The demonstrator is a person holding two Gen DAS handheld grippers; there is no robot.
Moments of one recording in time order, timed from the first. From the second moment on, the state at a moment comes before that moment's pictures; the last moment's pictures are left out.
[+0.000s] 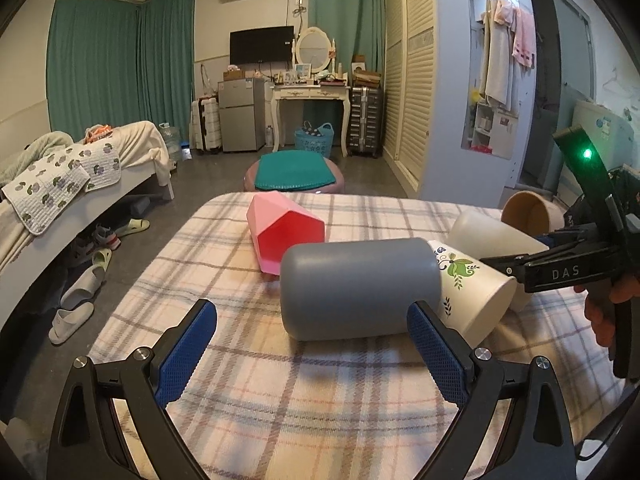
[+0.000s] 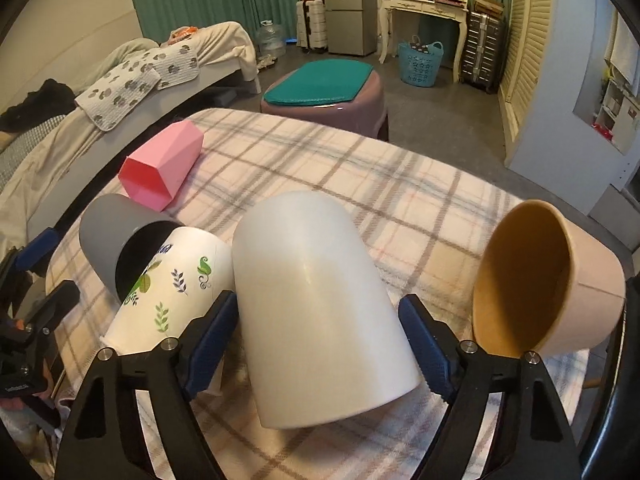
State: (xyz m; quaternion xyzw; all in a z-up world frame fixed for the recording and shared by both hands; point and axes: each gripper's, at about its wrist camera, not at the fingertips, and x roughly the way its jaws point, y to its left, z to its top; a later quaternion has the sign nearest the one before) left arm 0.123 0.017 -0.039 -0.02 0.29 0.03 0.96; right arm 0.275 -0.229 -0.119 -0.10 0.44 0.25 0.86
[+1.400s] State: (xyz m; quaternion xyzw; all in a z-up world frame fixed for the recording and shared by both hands) left arm 0.071 -0.042 0.004 0.01 0.31 0.00 0.95; right arm 0.097 -0.266 -0.079 -0.06 0.36 0.12 0.92
